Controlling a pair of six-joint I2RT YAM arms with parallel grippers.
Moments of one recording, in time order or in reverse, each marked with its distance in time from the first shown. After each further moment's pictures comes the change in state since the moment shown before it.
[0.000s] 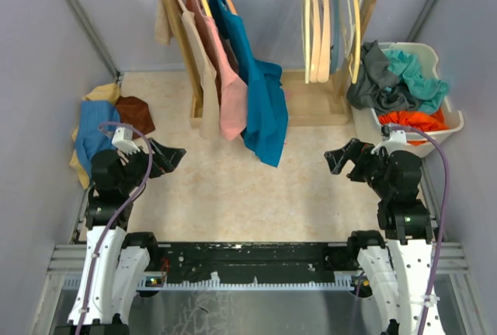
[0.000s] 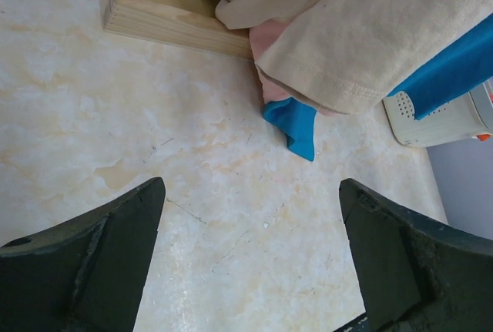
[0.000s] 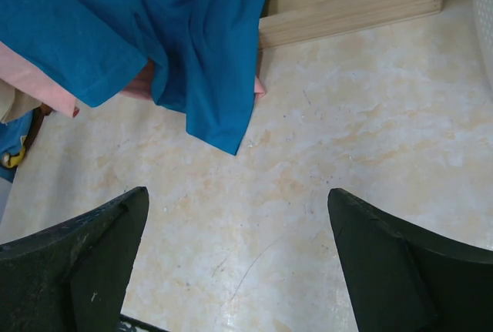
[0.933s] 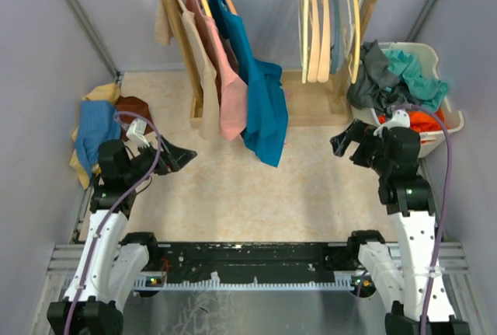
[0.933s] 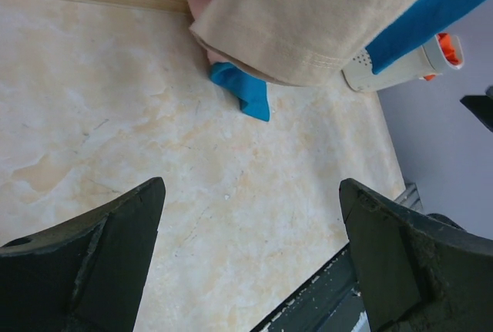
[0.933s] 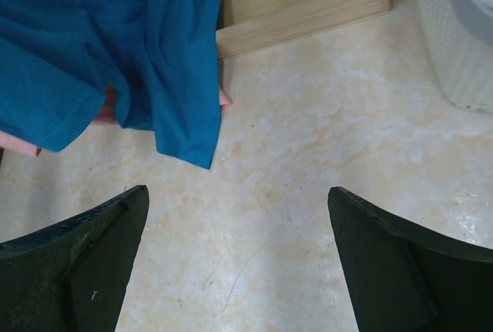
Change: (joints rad) left arm -0.012 0.140 0.002 0.082 0.206 -0.009; right arm 0.000 0.179 0.115 -0.034 0.091 -0.001
